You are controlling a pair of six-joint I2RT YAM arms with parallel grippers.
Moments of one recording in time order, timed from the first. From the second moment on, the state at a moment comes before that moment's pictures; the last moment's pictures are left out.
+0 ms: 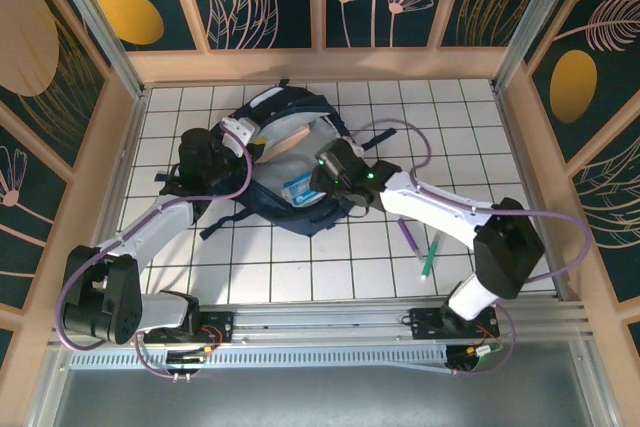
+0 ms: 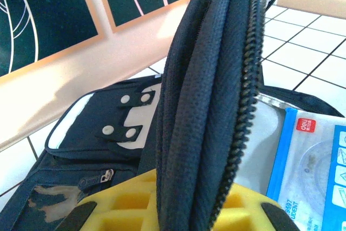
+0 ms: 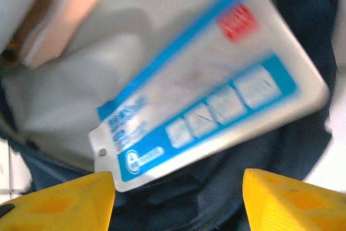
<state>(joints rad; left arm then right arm) -0.26 1.31 0.74 0.28 0.40 0.22 0.86 1.57 1.14 -0.51 0.17 1.06</state>
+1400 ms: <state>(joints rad) -0.26 1.23 0.72 0.20 0.43 0.26 0.72 1.77 1.23 -0.49 0.13 1.21</state>
